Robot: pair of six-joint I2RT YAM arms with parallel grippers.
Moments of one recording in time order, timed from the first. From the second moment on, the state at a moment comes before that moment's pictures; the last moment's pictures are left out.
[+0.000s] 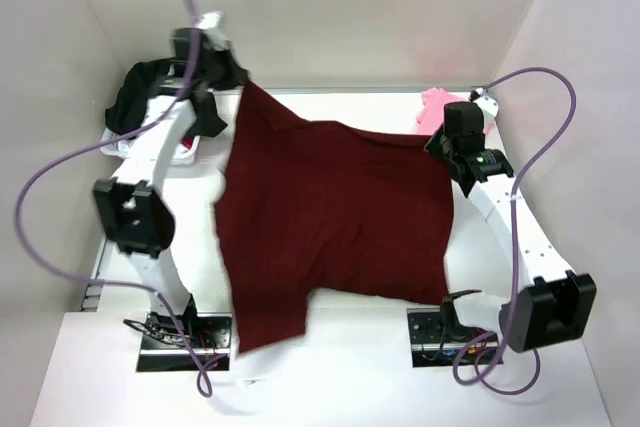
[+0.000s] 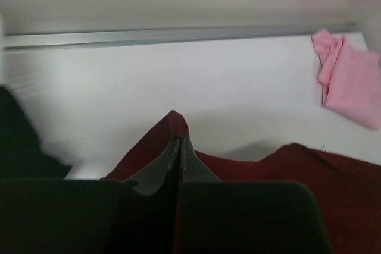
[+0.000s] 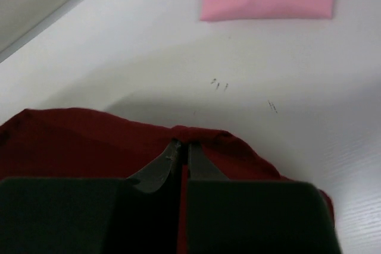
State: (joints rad) left arm -0.09 1.83 1.86 -0.42 0.24 -0.28; right arm 0.18 1.22 1.16 -0.51 0.33 0.60
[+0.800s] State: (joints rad) left arm -0.08 2.63 2.81 -0.47 0.15 -0.36; right arm 0.00 2.05 1.66 -0.20 0.23 0.59
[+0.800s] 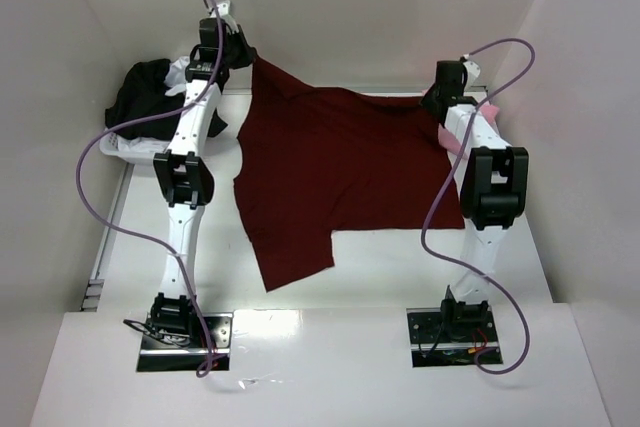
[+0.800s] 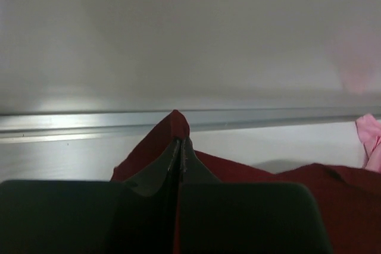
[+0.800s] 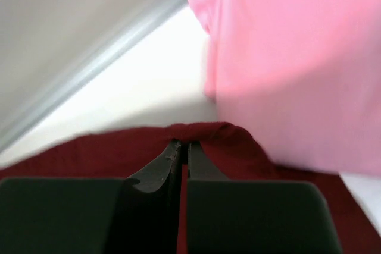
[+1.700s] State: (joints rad) left arm -0.15 2.04 1.98 -0.54 0.24 -0.27; right arm -0.08 2.22 1.90 -0.24 0.08 0.51
